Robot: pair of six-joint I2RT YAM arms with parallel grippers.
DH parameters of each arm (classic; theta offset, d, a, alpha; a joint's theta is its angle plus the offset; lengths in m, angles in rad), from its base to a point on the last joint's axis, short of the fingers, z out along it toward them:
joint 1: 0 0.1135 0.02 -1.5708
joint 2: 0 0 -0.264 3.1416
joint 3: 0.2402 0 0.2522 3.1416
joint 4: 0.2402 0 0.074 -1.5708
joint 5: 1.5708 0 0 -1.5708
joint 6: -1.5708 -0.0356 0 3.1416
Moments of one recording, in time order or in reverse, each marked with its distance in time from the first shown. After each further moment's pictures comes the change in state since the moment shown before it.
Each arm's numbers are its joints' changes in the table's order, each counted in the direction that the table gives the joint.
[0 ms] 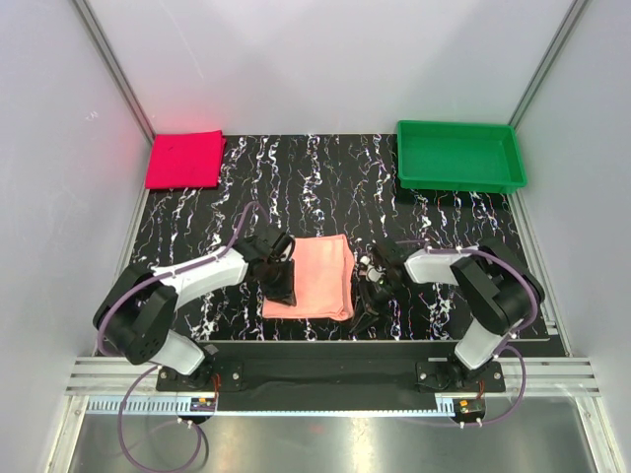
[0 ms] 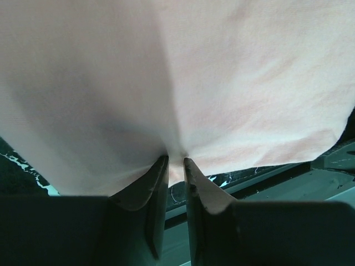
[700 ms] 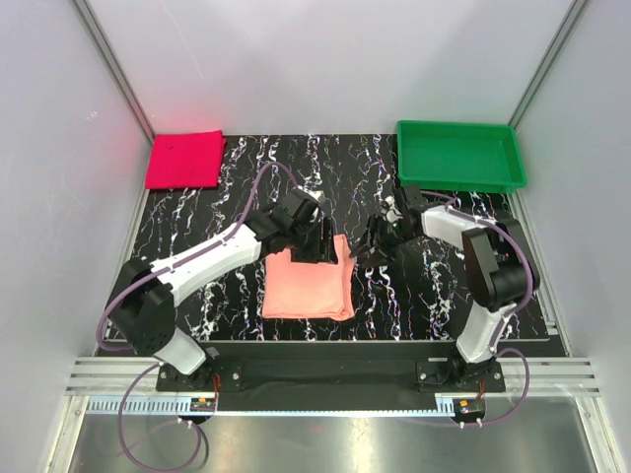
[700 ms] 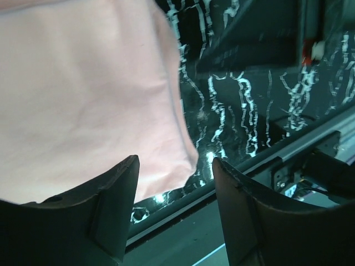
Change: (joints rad) left arm -0.098 0.063 0.388 0.006 -0.057 0.031; right arm -0.285 0.092 0.340 0.049 0.092 -0.035
